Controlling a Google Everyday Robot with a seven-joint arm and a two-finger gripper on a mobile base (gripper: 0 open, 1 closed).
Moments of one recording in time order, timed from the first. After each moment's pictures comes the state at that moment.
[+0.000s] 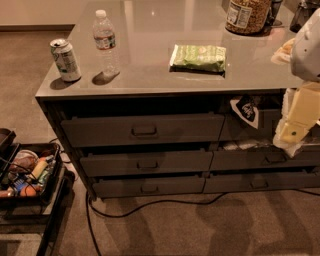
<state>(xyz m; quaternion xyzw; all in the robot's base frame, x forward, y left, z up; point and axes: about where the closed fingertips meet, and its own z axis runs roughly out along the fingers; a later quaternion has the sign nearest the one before) 0.438 -0.217 0.976 -0.60 0.78 -0.03 0.16</state>
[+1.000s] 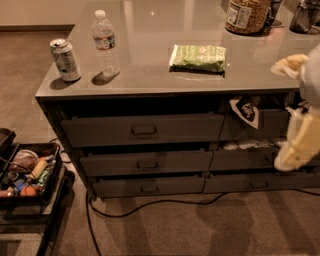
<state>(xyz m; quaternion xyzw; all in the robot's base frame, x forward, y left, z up) 0.417 -0.207 0.965 -0.62 0.75 -0.02 0.23</state>
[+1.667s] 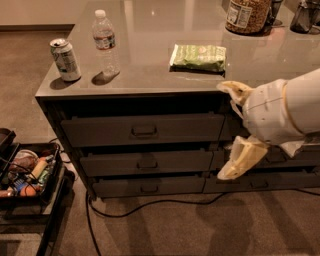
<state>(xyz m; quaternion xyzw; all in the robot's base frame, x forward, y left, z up) 0.435 -0.131 0.907 -0.66 0.65 0.05 0.36</state>
